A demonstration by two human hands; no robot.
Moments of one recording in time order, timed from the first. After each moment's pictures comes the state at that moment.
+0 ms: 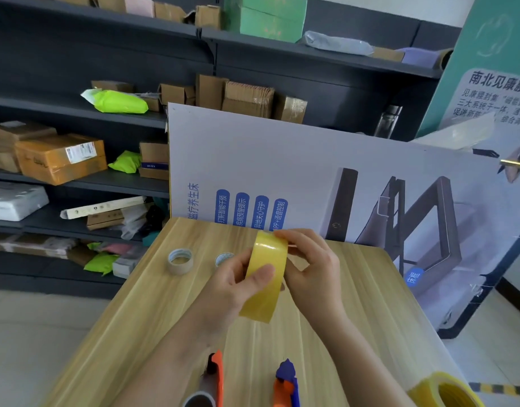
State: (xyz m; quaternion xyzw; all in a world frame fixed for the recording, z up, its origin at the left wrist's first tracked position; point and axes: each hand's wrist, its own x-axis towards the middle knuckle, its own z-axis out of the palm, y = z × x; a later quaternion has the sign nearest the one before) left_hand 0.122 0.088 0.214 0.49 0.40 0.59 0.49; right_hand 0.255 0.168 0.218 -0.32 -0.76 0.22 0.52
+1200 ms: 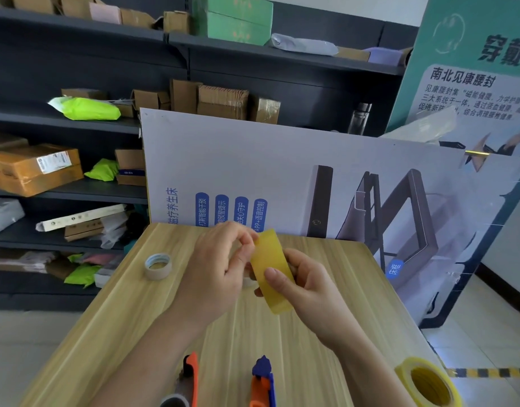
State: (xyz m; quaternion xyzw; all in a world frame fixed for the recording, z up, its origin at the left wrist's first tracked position) left_hand 0.165 0.106 0.237 0.65 0.55 0.52 0.02; right_hand 0.328 0.148 0.229 -0.27 -0.70 0.54 0.37
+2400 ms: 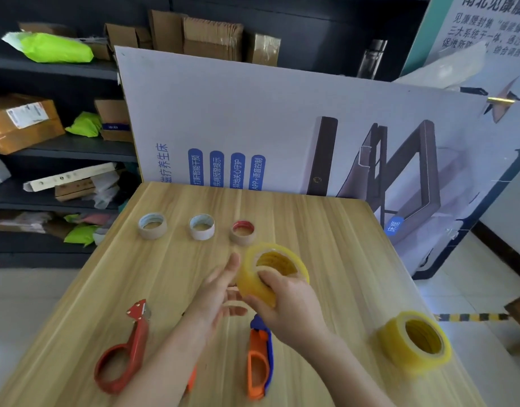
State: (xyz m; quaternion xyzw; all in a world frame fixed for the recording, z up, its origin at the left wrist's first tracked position) left_hand 0.172 0.121 0.102 0.25 0.55 0.53 0.59; right_hand 0.326 0.149 0.123 -0.43 -0.86 0.17 0.22
